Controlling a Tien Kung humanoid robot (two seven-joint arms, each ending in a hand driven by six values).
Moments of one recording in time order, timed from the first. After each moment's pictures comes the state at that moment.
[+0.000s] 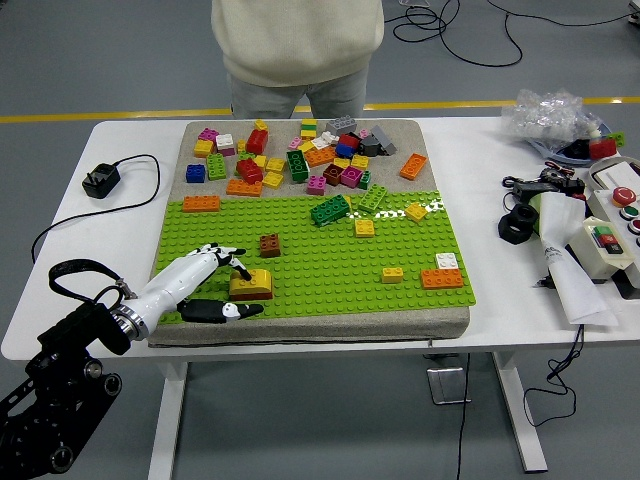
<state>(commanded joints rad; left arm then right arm) -0.25 0.16 -1.24 -1.12 2.15 -0.06 -0.28 0.16 -0.13 1.46 0.18 -1.01 -0.24 -0.16</state>
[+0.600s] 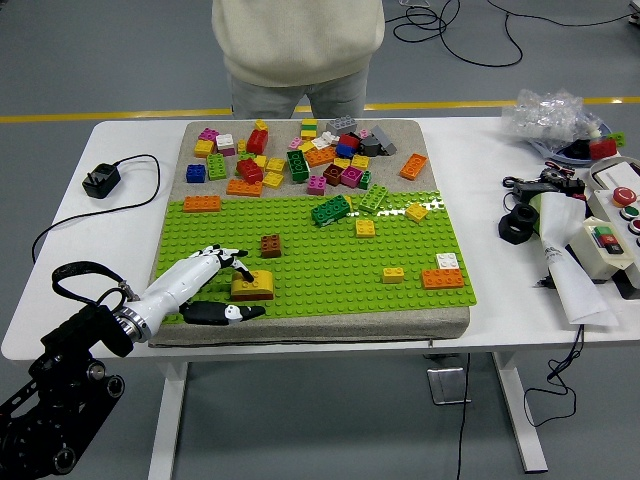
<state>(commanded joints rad) -0.26 0.15 -1.23 -1.11 2.15 -0.06 -0.28 0.16 -0.13 1.46 0.18 -1.00 -0.24 -0.16</state>
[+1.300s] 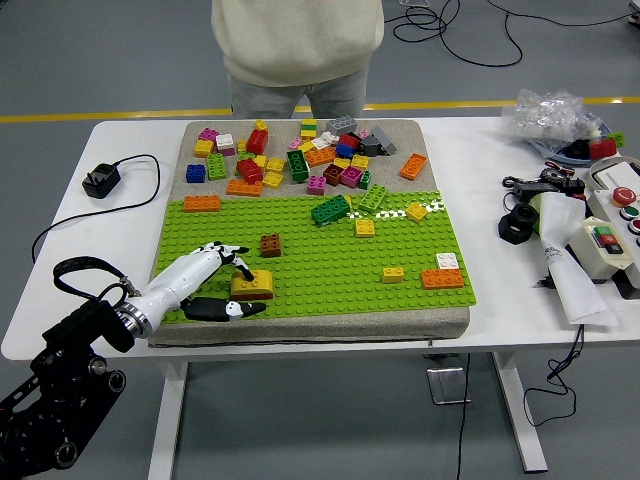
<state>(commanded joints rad) -0.27 0.15 -1.23 -1.10 2.15 -0.06 -0.28 0.16 -0.13 1.46 0.18 -1.00 -0.24 -0.15</state>
